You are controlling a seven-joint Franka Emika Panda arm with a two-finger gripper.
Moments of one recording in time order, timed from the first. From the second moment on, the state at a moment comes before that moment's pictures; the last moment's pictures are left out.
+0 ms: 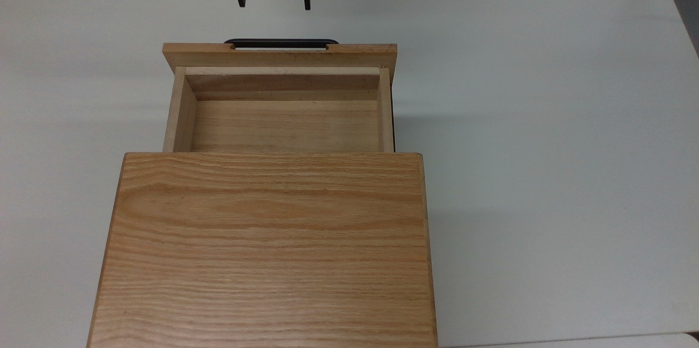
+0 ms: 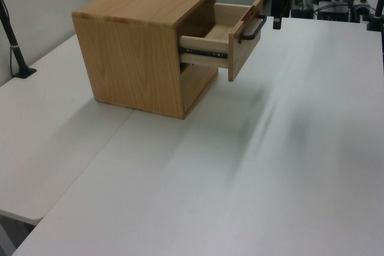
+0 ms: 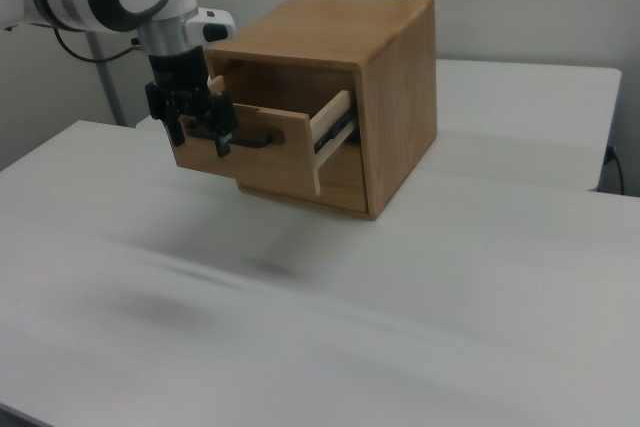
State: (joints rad) arm 0.14 0.03 -0.13 -1.65 0.00 1.69 0.03
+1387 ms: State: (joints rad) arm 0.14 0.04 -0.13 -1.65 0.00 1.69 0.03
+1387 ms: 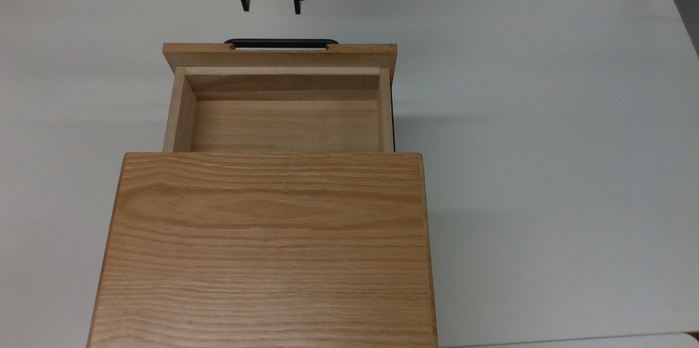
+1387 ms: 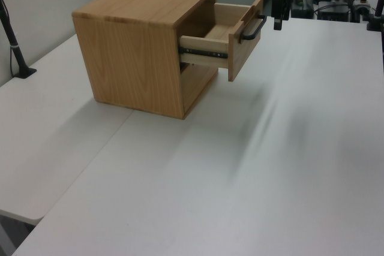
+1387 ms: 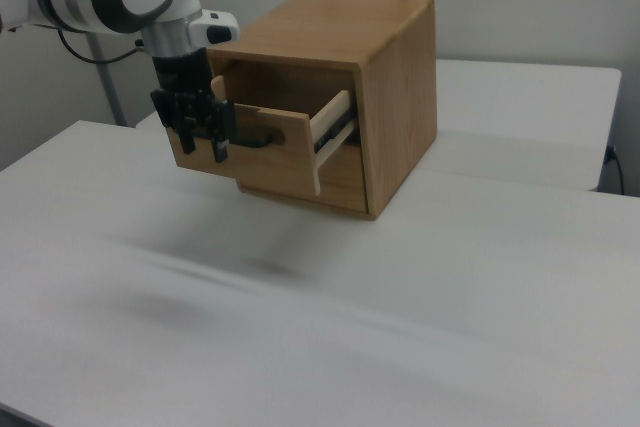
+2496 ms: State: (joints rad) arm 0.14 0.12 -0.12 -1.65 0.00 1.80 0.01
